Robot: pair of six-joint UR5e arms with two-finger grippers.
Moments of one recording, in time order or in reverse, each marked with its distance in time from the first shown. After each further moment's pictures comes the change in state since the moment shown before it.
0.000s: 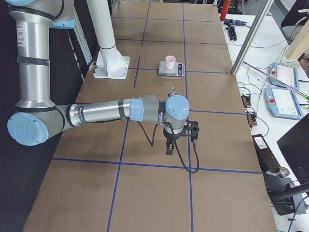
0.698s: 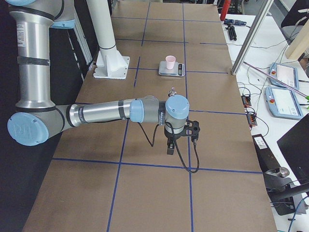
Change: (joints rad) left arm 0.000 -0.002 -0.004 0.000 -0.009 -0.158; right arm -0.003 -0.002 -0.005 0.029 0.003 0.030
